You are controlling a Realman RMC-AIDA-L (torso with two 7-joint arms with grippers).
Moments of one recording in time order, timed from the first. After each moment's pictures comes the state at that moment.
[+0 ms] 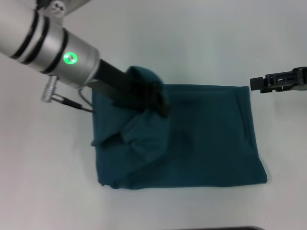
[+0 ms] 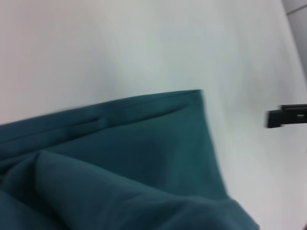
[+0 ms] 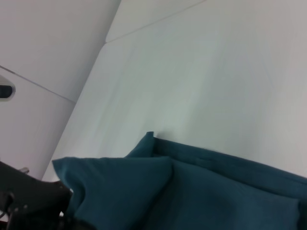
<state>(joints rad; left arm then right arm) -0.69 -2.18 -1.90 -1.20 -0.86 1.67 -2.98 0.57 1.90 -0.53 -0.66 -2.31 -1.76 2.19</state>
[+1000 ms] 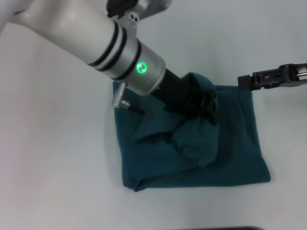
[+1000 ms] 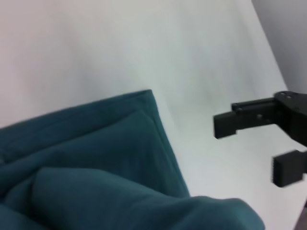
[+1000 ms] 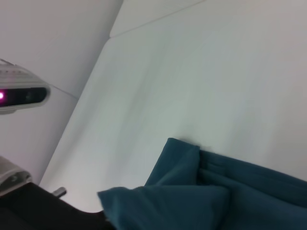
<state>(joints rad) -0.84 -2.18 -1.62 -0.95 -1.04 1.36 -2.98 0.61 1.93 -0.56 -0.66 -2.31 -1.74 2.20</state>
